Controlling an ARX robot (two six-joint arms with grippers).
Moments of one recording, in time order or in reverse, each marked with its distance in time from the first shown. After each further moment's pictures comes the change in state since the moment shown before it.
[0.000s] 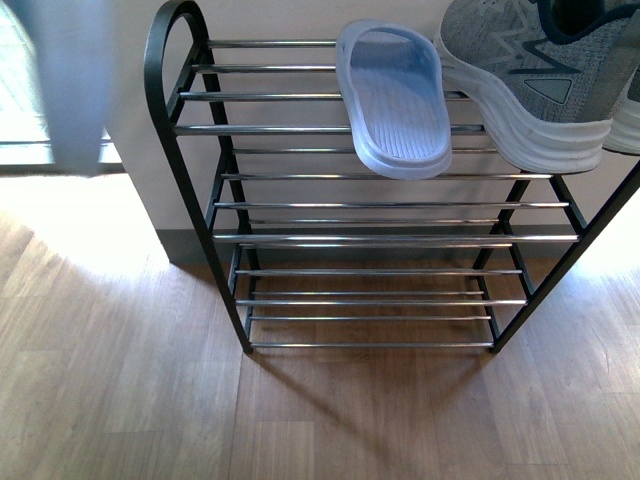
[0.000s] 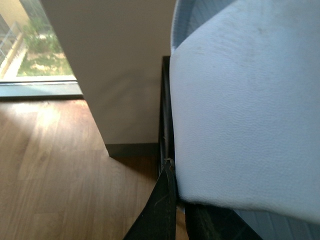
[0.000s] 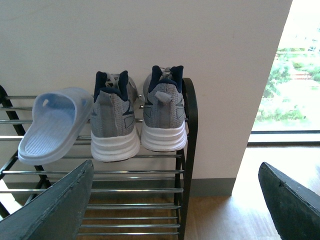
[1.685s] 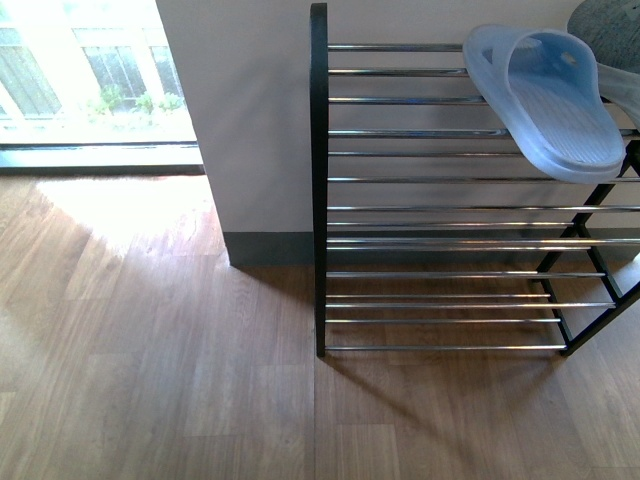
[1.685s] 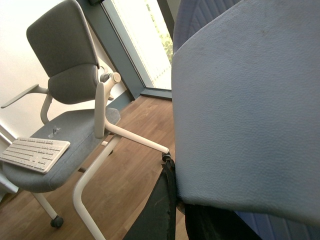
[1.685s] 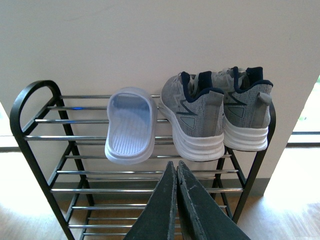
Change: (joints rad) left arm 0.221 -0.956 -0.681 0.065 -0.706 0.449; right arm 0.001 0.004 0.000 0.003 -0.002 -0.003
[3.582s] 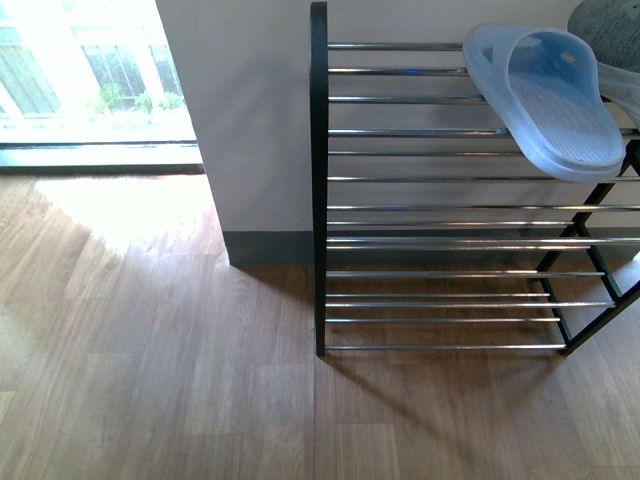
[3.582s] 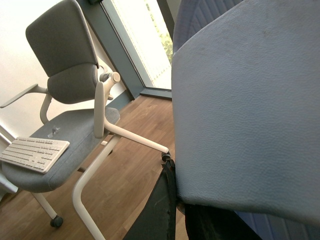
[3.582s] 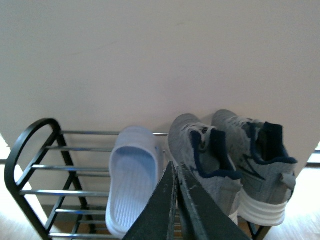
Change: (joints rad) left arm 0.000 0.000 0.000 0.000 0.000 0.000; right arm 0.050 0.800 0.366 0.427 0.034 -0.003
